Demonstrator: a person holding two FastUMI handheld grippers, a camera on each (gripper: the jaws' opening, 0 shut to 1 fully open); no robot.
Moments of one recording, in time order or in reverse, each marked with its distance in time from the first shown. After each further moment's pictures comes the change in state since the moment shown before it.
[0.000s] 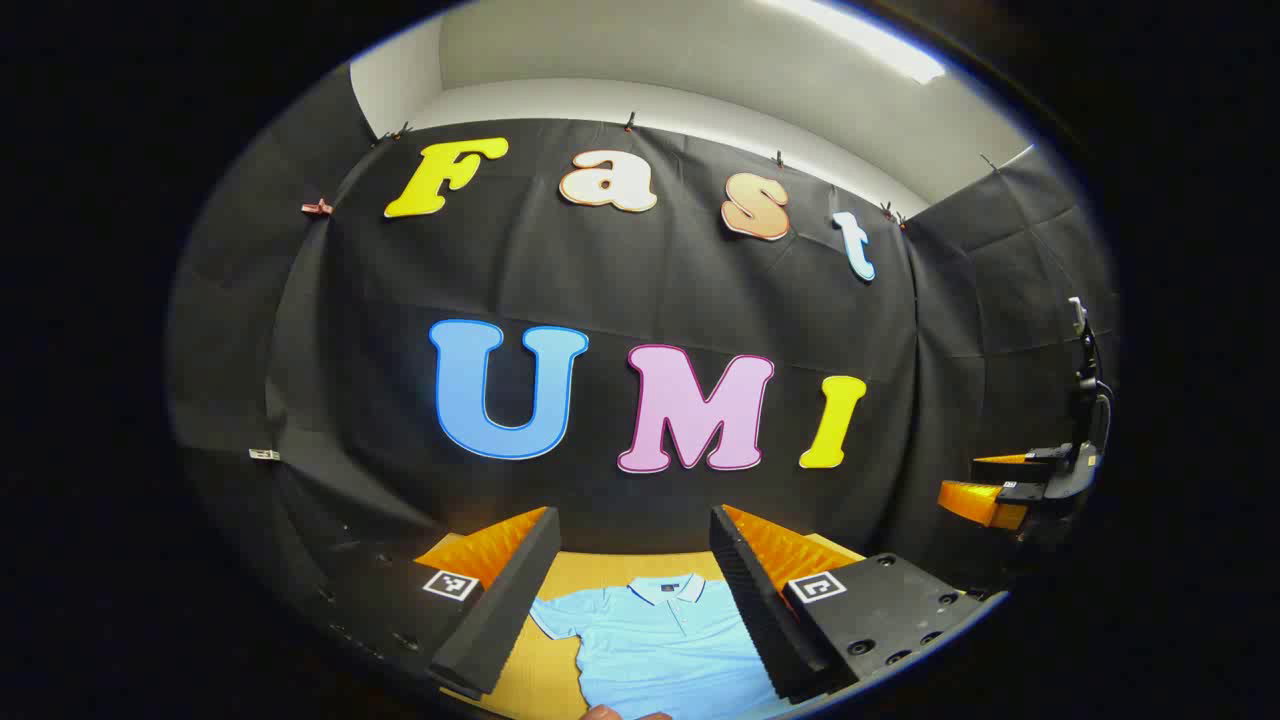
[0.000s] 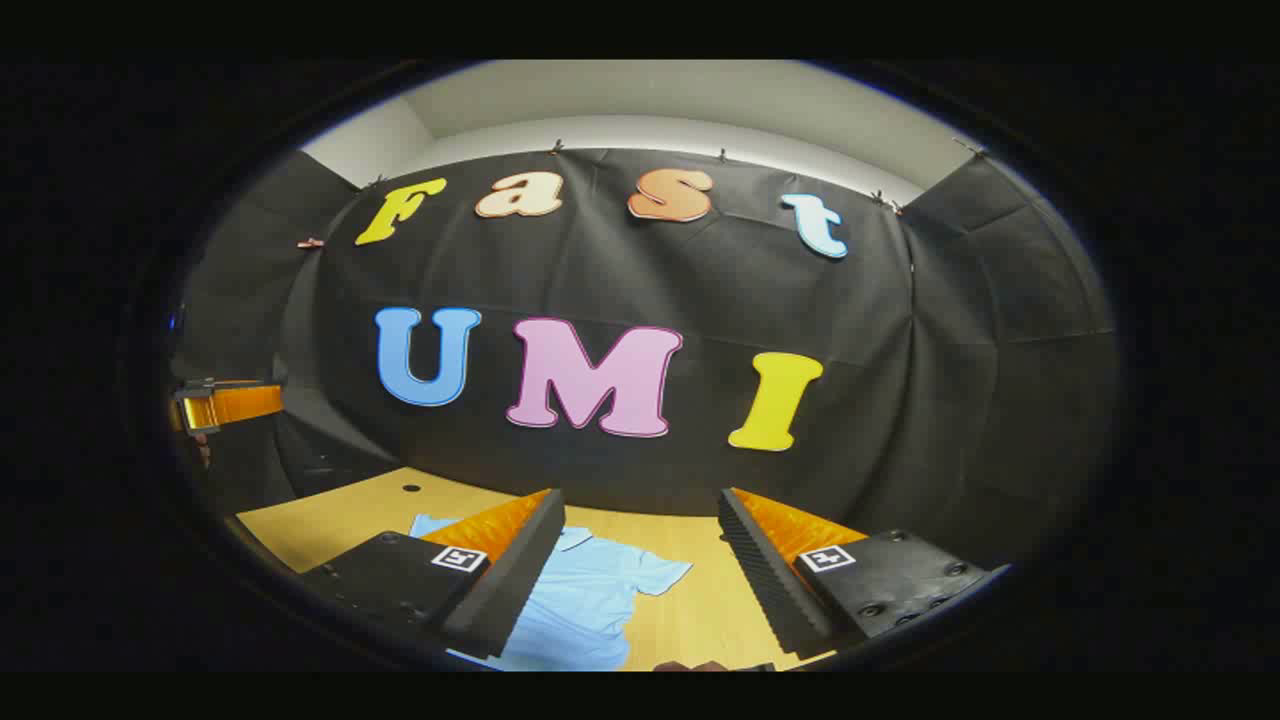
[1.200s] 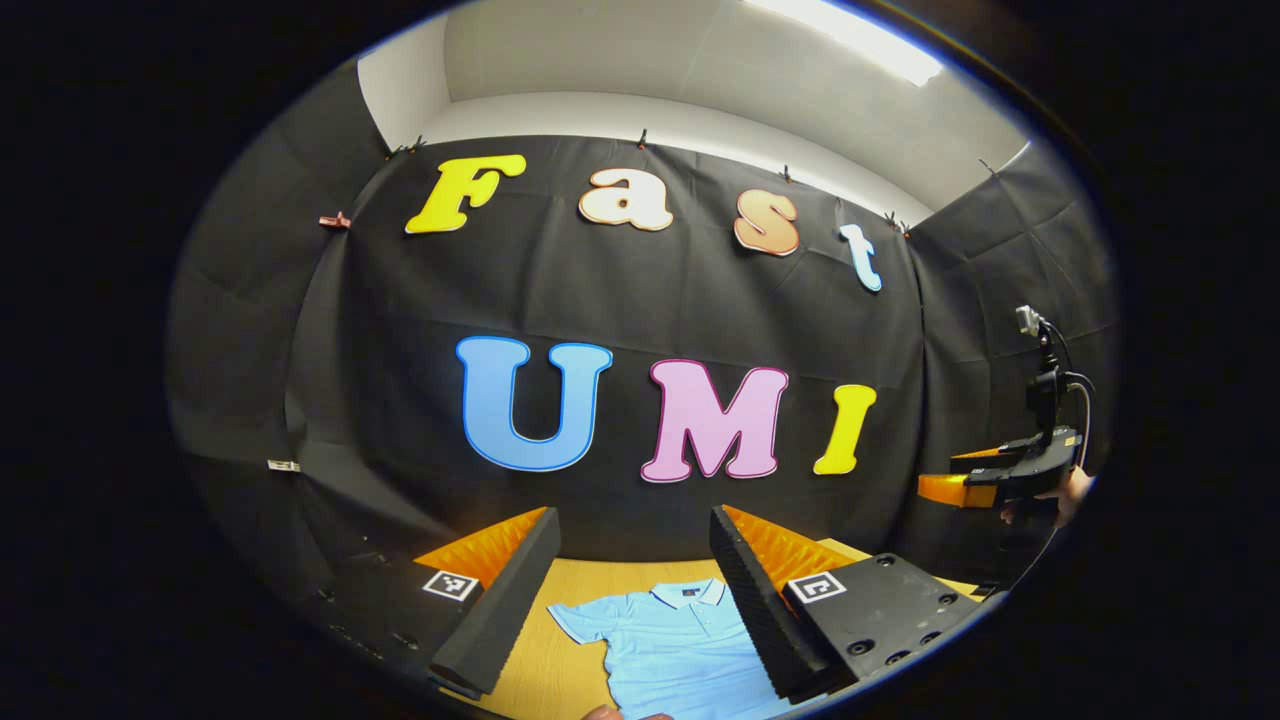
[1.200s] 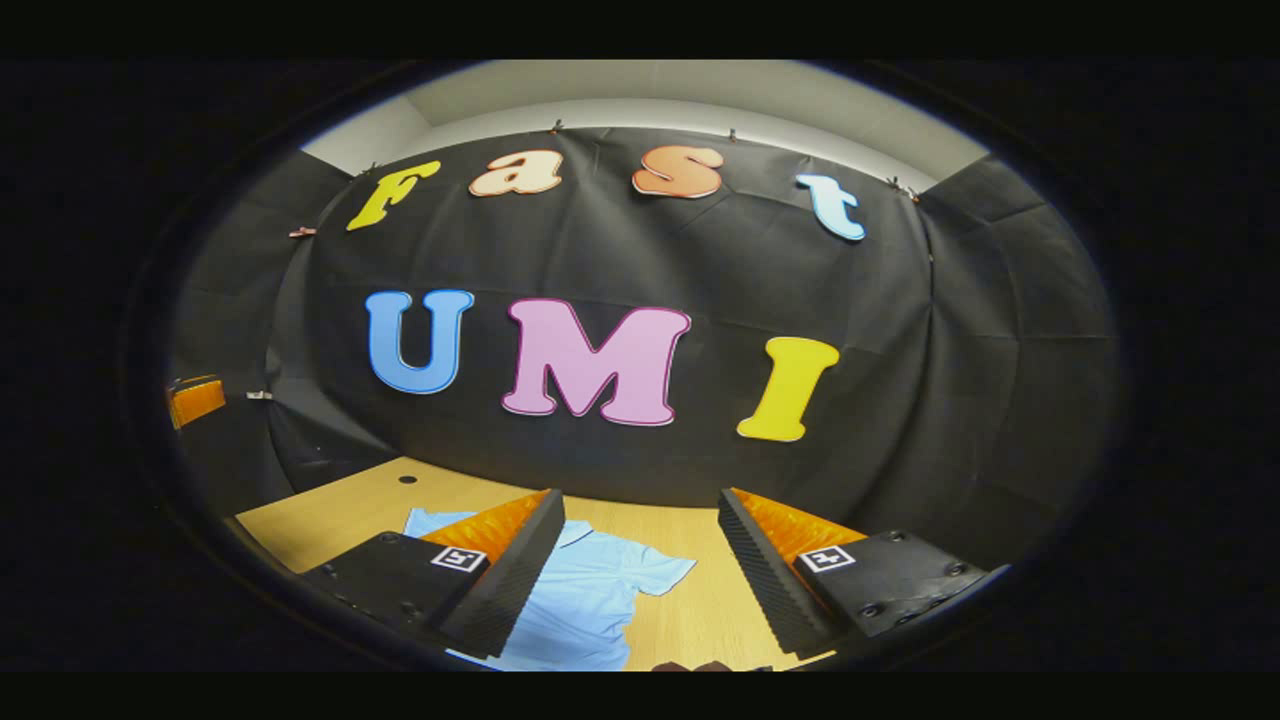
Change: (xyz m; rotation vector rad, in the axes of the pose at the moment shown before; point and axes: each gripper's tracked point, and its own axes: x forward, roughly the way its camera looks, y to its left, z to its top) left arm -0.023 0.031 0.002 0.017 -0.041 0.045; right arm 0.057 0.002 -0.015 0.003 0.105 0.022
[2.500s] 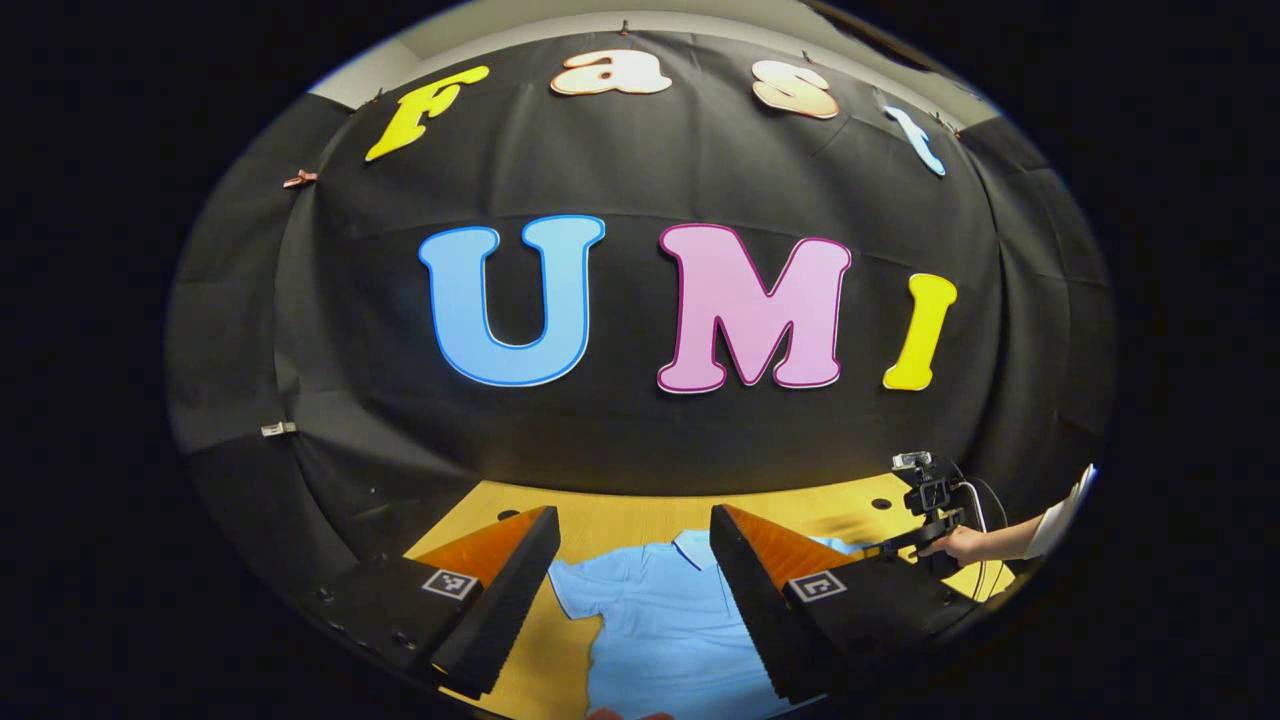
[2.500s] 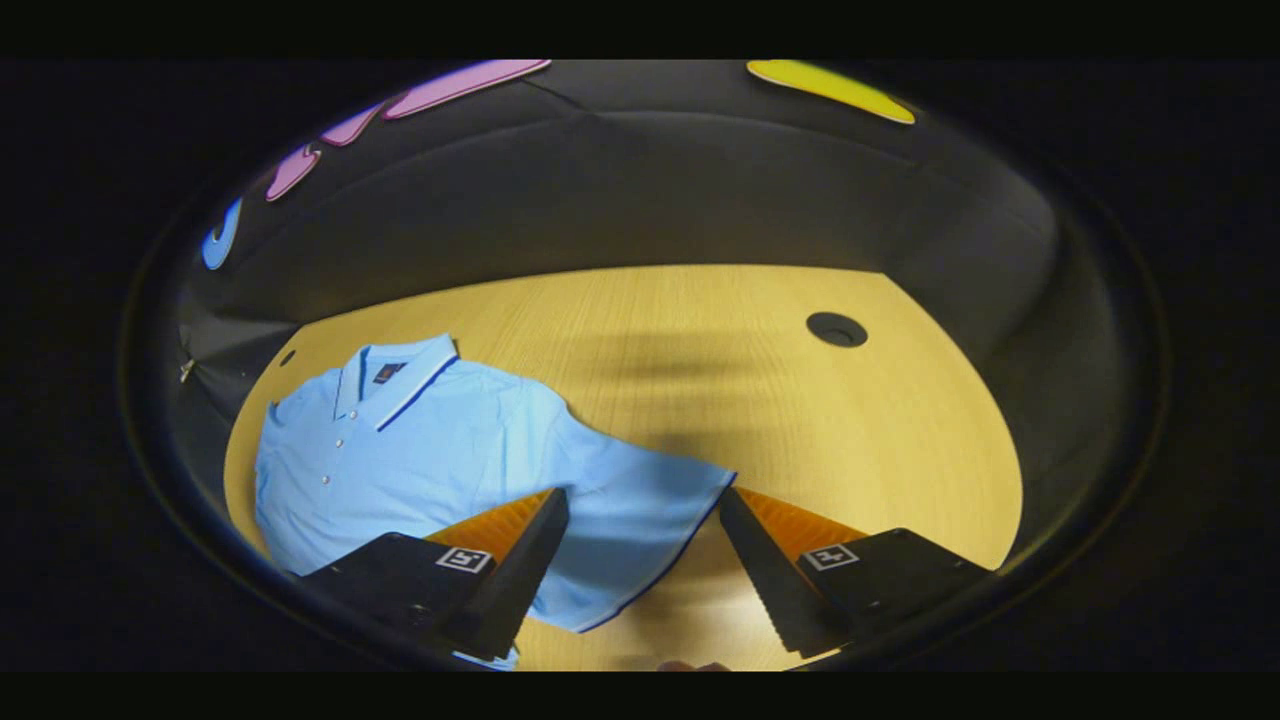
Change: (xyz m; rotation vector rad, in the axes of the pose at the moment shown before) left arm 0.150 -0.037 -0.090 0.072 0.297 0.151; right arm 0.288 -0.066 -0.399 0.152 0.789 0.092
